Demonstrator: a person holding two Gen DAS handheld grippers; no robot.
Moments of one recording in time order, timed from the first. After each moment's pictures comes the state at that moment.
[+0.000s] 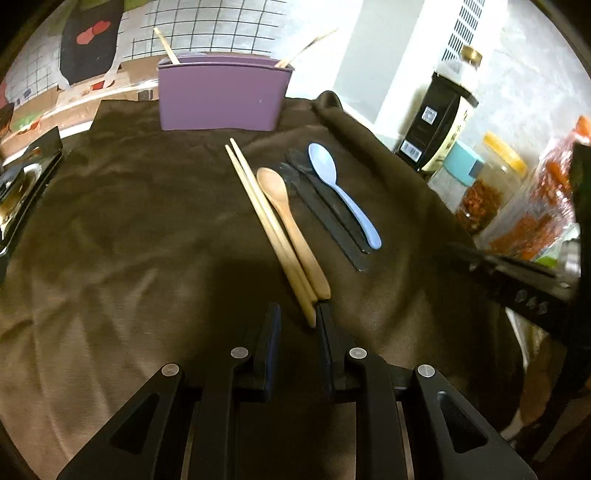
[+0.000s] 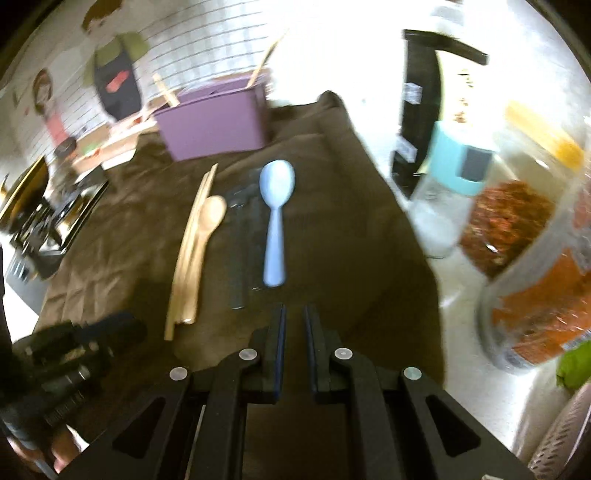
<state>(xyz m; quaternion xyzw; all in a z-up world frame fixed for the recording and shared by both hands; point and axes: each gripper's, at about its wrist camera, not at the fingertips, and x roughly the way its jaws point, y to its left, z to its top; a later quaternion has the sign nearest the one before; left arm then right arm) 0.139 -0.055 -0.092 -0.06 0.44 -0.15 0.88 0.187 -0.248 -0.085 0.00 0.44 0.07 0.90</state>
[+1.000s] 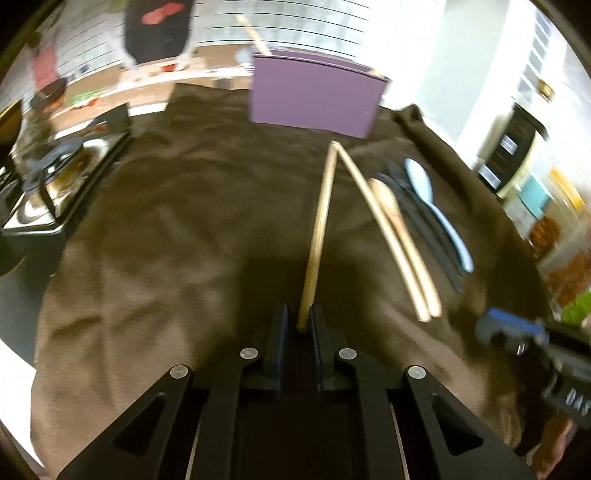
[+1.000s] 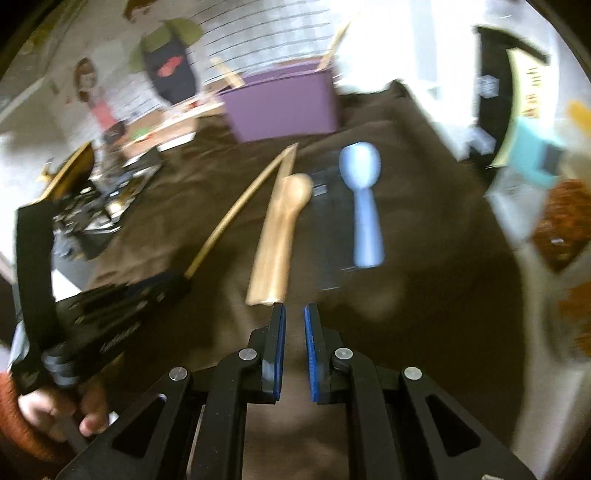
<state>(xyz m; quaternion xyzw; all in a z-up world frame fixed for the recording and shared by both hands) 0.151 0.016 -0.103 -0.08 0.45 -0.04 0.89 0.178 -0.199 -0.099 0.03 0.46 0.20 0.86</state>
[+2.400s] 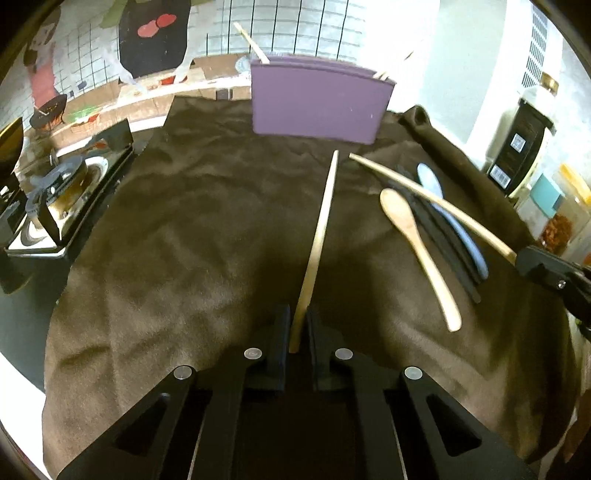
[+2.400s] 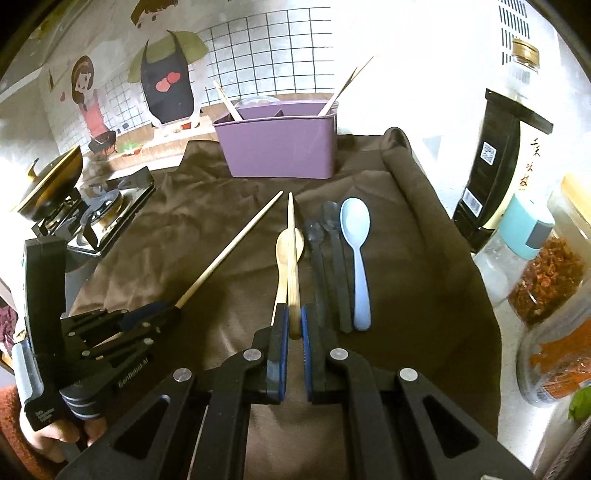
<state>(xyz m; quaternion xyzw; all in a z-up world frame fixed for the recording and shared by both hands) 0.162 0.013 -0.100 -0.04 0.43 -0.04 0.90 0.192 -0.183 -0.066 -0.02 0.40 0.14 0.90</state>
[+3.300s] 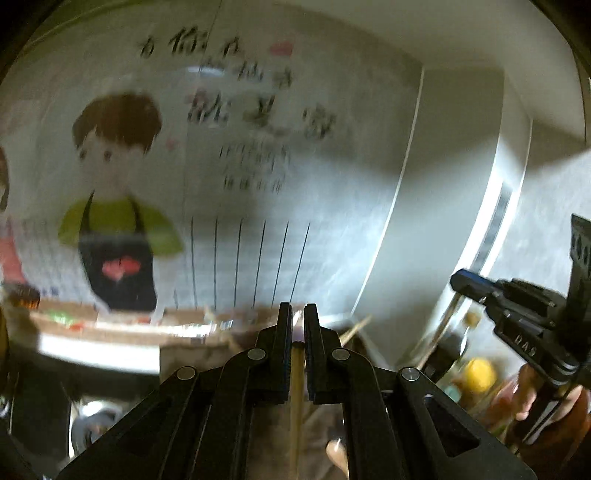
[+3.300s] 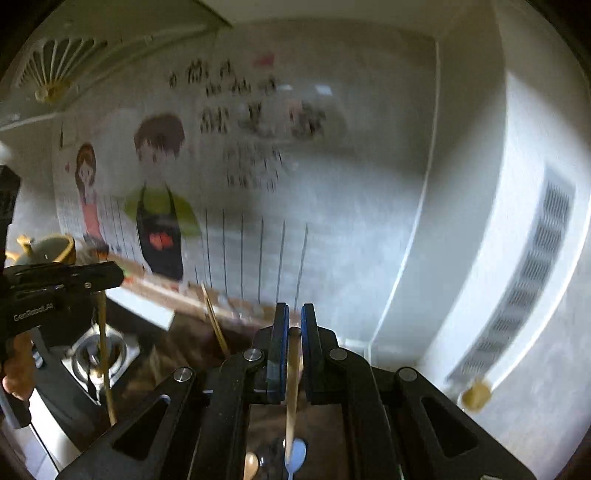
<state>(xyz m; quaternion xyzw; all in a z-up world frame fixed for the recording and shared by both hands) 0.289 0.082 0.223 -0.07 0.24 -0.17 0.95 0.298 -0.151 0.204 -0.10 0.21 0.13 0.96</state>
